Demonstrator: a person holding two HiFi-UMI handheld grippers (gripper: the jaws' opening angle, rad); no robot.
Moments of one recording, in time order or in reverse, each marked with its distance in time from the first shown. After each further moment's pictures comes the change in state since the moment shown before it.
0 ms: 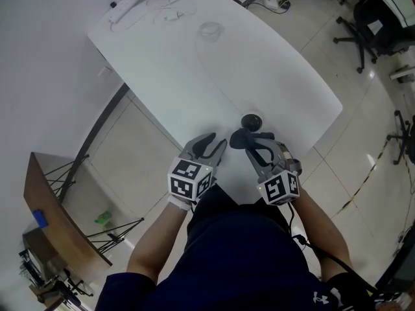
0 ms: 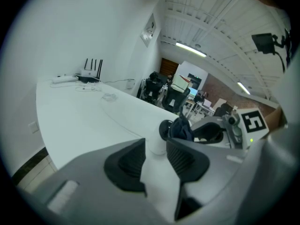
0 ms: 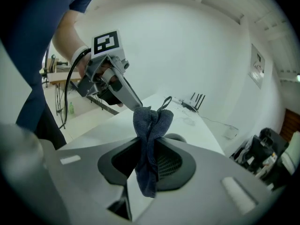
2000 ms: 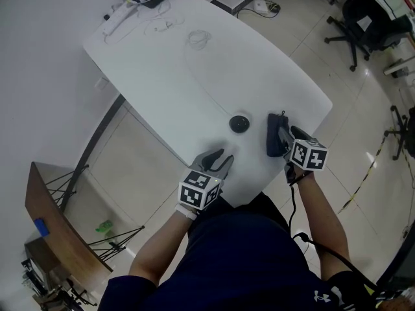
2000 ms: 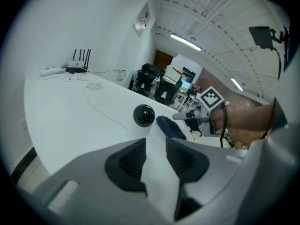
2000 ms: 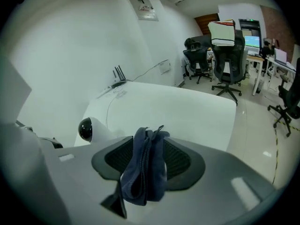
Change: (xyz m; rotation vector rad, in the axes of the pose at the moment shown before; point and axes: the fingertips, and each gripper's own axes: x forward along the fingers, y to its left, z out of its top) left arm 0.017 -0.056 -0.039 0.014 0.104 -0.085; right arm -0.053 -0.114 -0.164 1.110 0.201 -0.333
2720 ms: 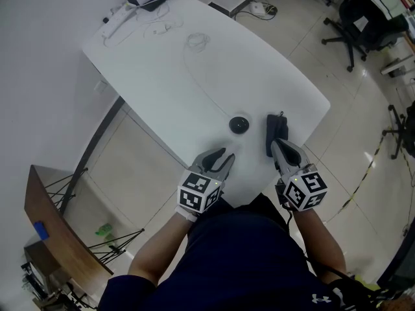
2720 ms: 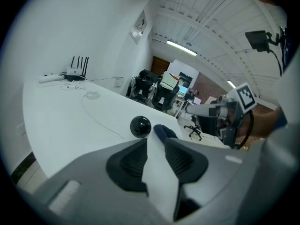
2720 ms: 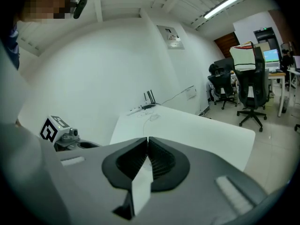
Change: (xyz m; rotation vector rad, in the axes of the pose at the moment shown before) left arm -0.009 -0.013 0.025 0.032 -0.075 -0.021; right arm -0.093 0.116 0.033 -0.174 -0.307 0.244
